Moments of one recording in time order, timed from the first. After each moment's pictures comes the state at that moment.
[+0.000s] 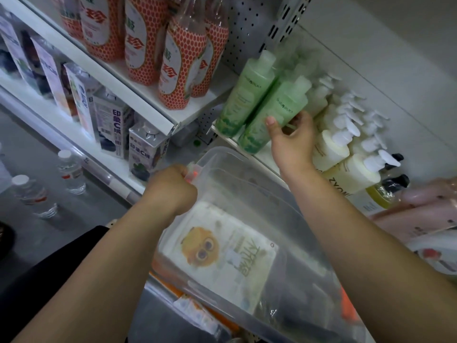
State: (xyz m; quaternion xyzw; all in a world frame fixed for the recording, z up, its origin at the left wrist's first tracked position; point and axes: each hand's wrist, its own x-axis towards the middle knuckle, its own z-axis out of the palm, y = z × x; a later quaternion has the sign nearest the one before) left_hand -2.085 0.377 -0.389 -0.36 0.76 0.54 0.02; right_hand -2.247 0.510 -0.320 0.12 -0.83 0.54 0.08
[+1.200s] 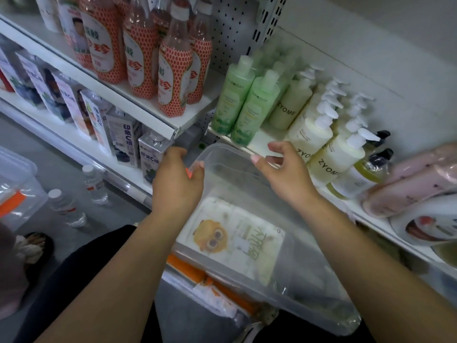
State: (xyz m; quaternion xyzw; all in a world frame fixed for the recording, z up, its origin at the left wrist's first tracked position) left_hand -2.066 0.402 -0.378 -0.33 0.80 0.46 -0.21; right_hand -2.183 0.573 -0.322 0.16 -0.90 0.40 -0.06
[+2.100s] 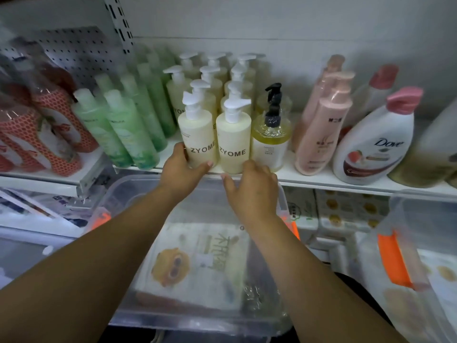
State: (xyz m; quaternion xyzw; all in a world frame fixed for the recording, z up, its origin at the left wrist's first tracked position) left_hand -2.233 0.539 -0.370 -0.14 0.89 0.42 -0.09; right_hand -2.207 0.703 -0.373 0.02 -0.95 0.29 0.13
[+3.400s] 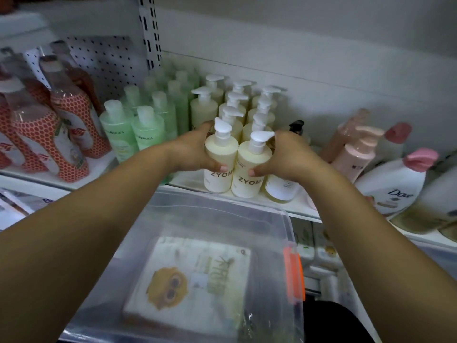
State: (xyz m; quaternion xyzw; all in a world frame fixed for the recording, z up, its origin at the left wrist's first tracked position) left_hand -2.290 0.485 -0.283 0.03 0.90 0.43 0.10; right_hand -2.298 0.712 -0.253 0.10 -0.95 0.28 -0.08
